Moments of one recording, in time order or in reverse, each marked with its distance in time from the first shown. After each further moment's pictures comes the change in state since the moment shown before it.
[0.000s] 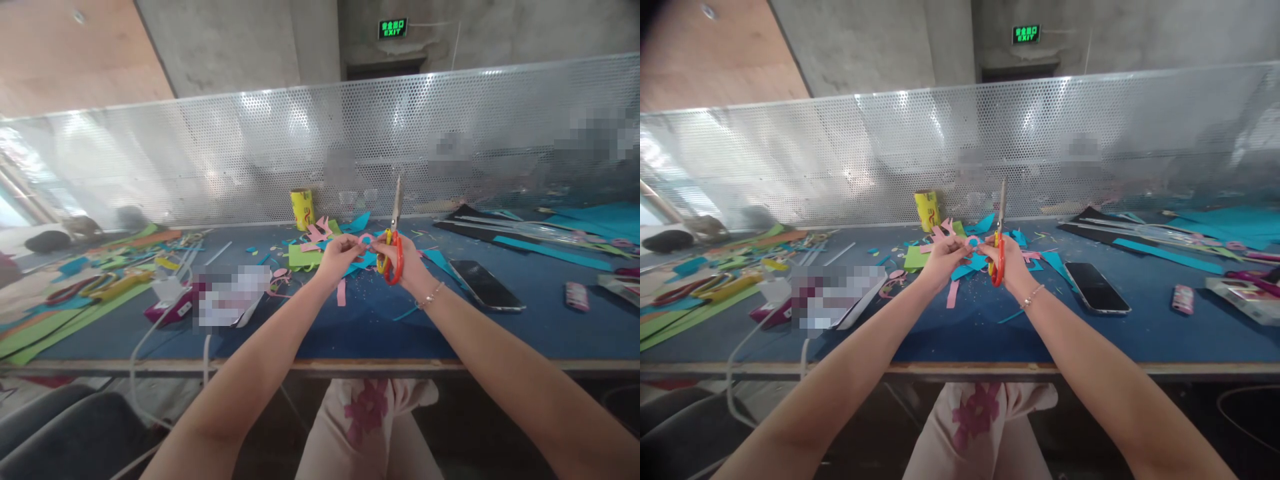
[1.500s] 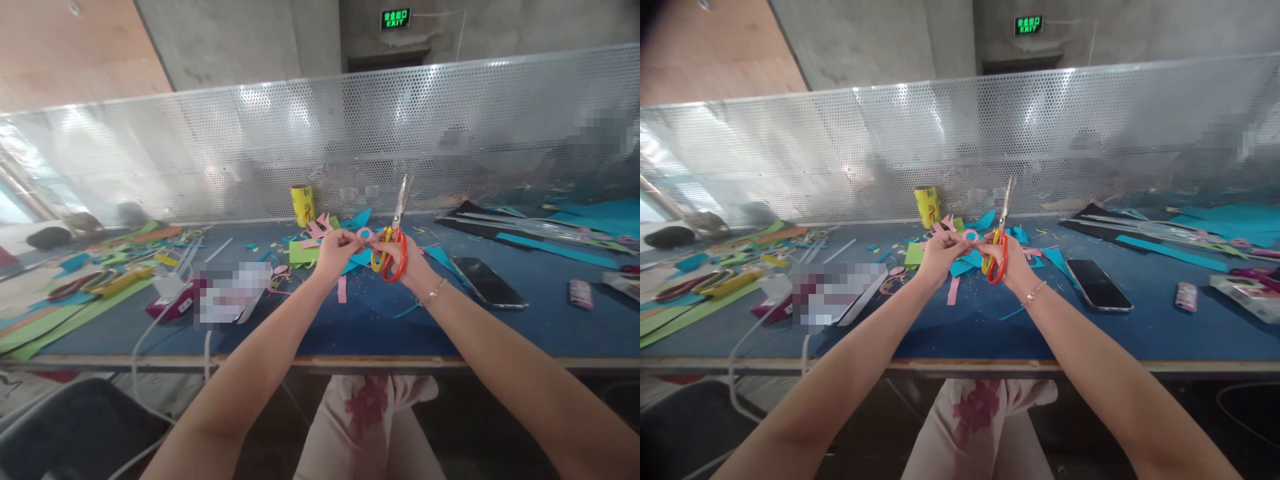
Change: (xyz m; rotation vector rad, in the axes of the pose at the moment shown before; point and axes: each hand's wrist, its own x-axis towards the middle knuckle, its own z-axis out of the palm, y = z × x) left_hand 0.000 0.004 0.001 0.005 0.112 0.057; right_hand 0.003 0.003 0.003 0.269 -0.051 0.059
